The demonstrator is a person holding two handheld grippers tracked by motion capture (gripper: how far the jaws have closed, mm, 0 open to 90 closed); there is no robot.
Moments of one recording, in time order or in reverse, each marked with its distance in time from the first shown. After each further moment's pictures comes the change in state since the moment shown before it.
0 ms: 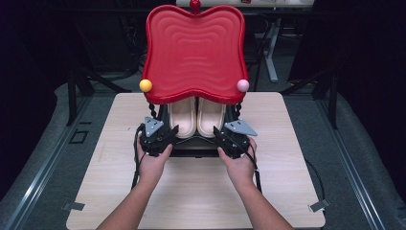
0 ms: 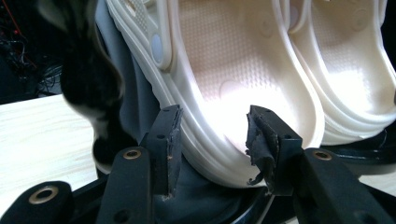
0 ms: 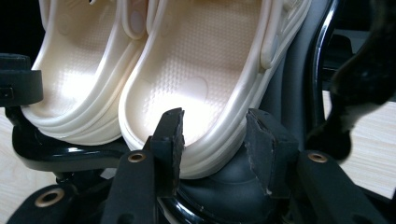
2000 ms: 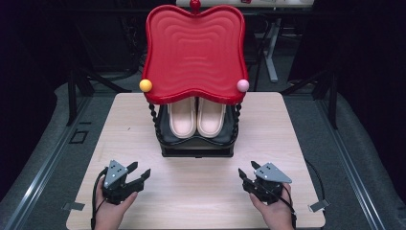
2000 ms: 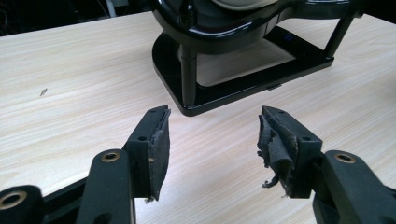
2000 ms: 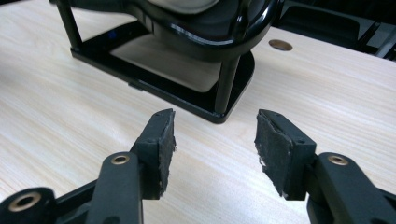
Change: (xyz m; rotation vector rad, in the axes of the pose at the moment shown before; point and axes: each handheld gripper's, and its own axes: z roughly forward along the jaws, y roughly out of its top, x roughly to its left) left arm 0.042 -0.095 -0.106 0.102 -0.060 0.050; right arm -0.042 -0.088 -0.099 0.098 0.057 -0.163
